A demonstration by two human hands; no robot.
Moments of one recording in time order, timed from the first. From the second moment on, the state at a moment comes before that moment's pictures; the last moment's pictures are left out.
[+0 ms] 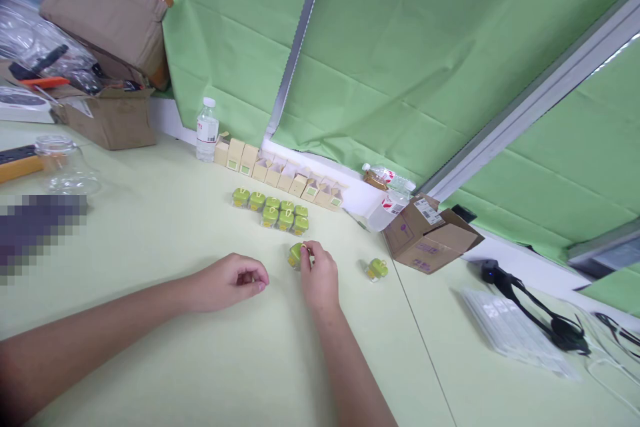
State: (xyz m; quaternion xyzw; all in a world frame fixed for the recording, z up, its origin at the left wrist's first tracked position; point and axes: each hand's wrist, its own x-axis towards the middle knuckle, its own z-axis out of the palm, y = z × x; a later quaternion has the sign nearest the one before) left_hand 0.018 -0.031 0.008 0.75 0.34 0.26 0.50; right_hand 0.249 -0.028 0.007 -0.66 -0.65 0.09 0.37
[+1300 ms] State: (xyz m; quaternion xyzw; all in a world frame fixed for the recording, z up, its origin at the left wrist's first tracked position) left_hand 0.013 -0.027 0.009 0.75 0.34 0.25 0.51; right_hand 0.453 -0.054 0.023 -0.85 -0.50 0.02 0.16
